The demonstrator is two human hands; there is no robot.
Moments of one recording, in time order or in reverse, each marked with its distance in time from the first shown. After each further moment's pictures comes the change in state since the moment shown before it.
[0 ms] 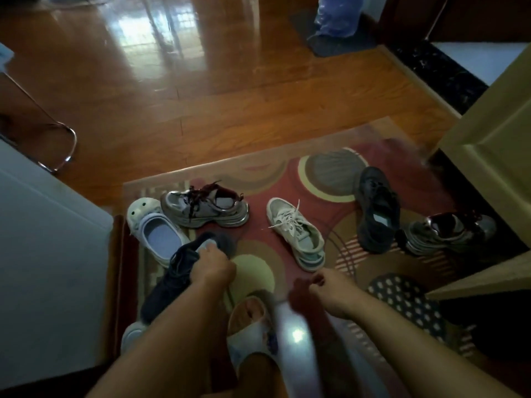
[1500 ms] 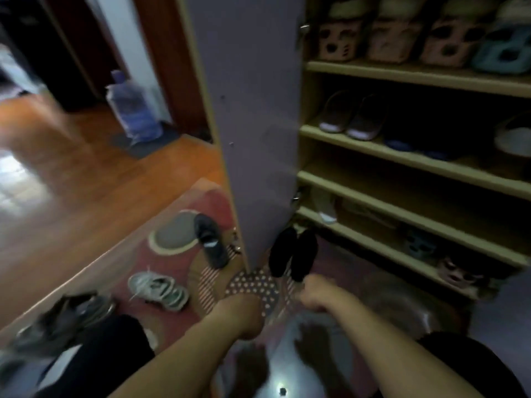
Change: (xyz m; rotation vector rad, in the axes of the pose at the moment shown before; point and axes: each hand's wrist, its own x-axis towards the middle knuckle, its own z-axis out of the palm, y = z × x) left_hand -0.436 0.181 0.112 0.762 -0.173 1.064; right_hand -0.327 0.240 -0.109 0.212 0.271 0.396
